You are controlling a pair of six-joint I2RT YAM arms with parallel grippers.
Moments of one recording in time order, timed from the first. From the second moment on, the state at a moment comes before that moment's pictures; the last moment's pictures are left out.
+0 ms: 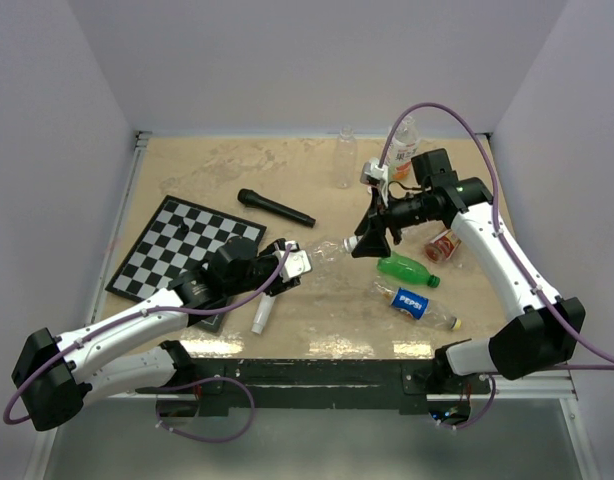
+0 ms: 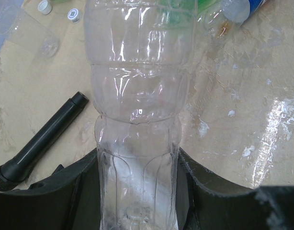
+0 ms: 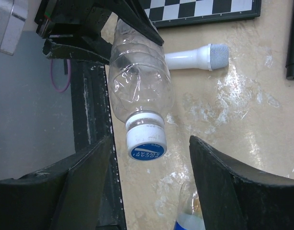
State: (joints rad) left arm -0.86 1.00 0.67 -0.10 0.14 0.42; right arm 0.30 1.38 1.36 -1.01 -1.01 -0.53
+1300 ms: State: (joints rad) left arm -0.86 1.00 0.67 -0.01 0.18 0.42; right arm 0.33 1.22 1.40 -1.15 -0.94 -1.37
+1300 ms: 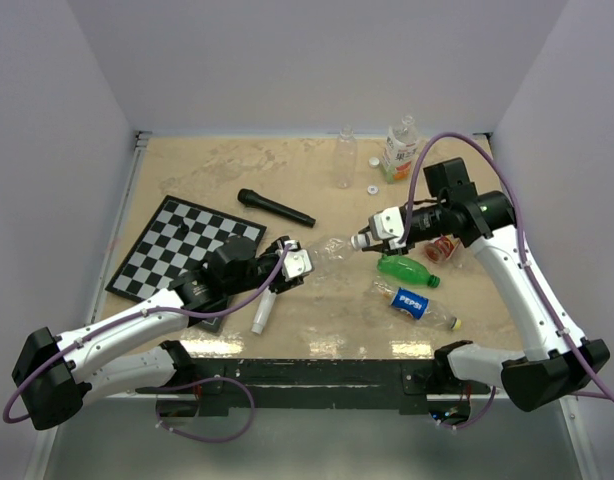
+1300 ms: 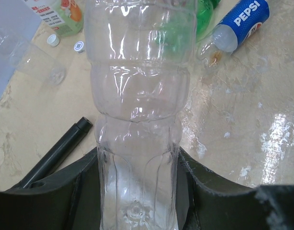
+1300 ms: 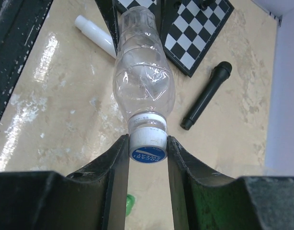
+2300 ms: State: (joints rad) left arm -0.86 1.00 0.67 -0.10 0.15 0.42; right arm 0.18 1.22 1.36 -1.21 -0.78 -1.67
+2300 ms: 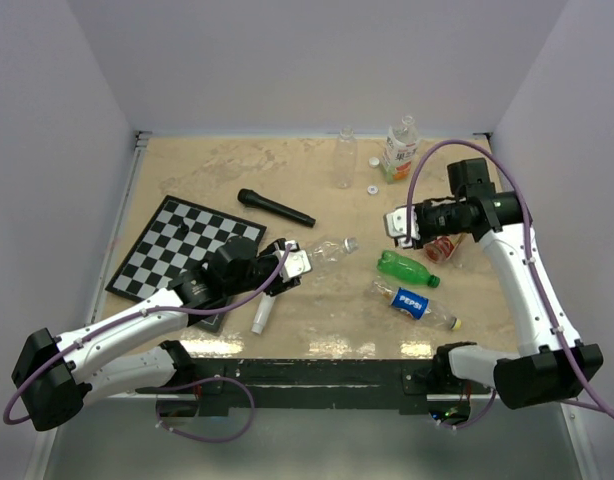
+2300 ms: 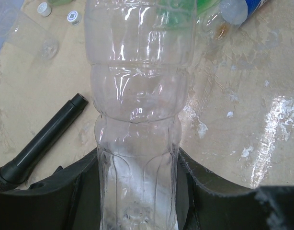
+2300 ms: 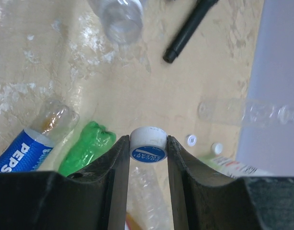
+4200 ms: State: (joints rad) left arm -0.86 0.98 0.67 -0.12 0.14 0.42; right arm -0.12 1.67 1.18 -0.33 -0.56 -0.49
